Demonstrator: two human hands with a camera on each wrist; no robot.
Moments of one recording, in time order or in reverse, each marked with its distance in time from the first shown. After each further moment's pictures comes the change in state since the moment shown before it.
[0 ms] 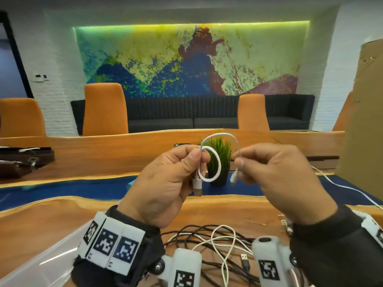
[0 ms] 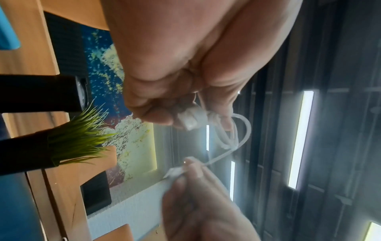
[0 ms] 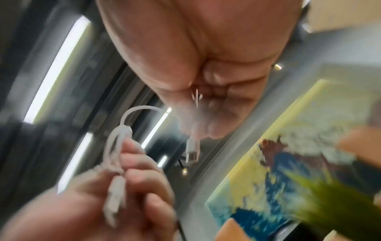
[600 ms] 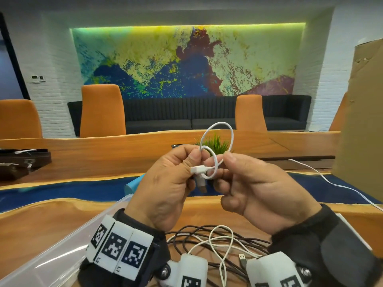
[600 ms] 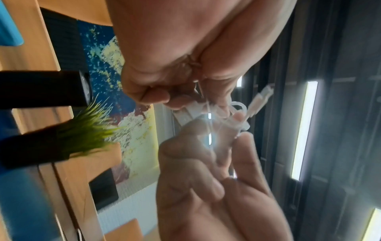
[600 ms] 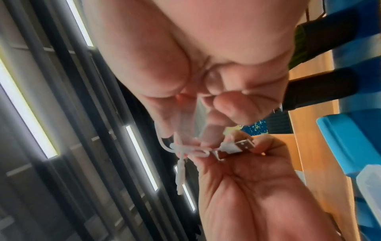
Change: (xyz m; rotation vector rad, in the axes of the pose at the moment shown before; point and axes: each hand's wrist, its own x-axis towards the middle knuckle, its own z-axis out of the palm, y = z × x) left_hand 0.002 -0.011 0.005 0.102 0.084 0.073; right_hand -0.008 -0.003 0.018 0.895 -0.470 0.393
